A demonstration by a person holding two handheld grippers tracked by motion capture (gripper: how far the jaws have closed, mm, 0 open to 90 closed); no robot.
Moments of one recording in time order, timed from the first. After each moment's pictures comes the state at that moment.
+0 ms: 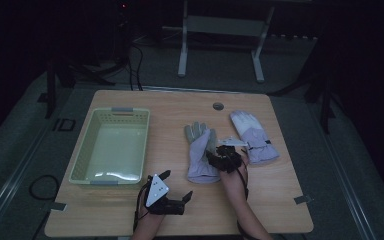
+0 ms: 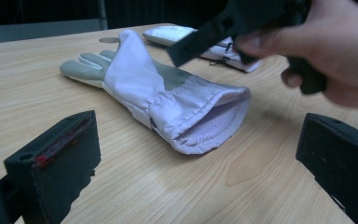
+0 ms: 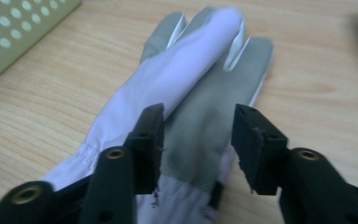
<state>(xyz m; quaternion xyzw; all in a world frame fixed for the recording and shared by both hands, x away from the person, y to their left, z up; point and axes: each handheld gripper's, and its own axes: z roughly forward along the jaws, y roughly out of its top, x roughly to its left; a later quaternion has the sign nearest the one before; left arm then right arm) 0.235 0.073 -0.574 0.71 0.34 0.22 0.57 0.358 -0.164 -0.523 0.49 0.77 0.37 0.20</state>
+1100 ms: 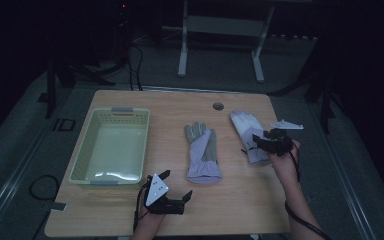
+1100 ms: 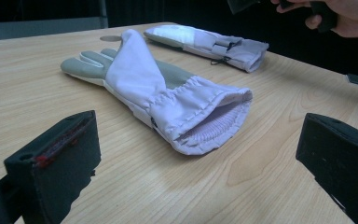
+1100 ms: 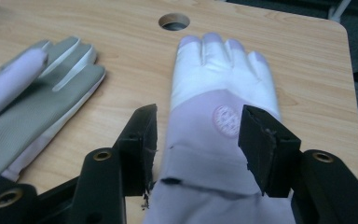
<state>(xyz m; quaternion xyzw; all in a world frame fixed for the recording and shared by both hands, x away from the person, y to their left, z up) 0.236 0.073 -0.574 0.71 0.35 0.21 0.57 0.405 -0.313 -0.483 0.49 0.75 0.36 0.24</state>
